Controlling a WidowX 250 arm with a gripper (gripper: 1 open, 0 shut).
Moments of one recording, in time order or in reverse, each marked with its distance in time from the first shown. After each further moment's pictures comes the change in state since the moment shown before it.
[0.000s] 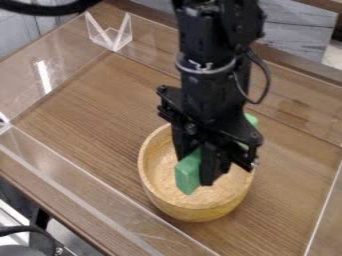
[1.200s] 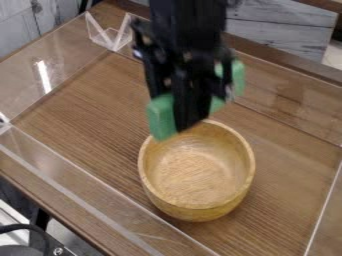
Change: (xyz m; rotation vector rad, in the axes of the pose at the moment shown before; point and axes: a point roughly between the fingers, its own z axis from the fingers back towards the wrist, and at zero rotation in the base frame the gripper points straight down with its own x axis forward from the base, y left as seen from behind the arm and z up) arm -0.009 0.003 0.048 -0.046 0.048 -0.104
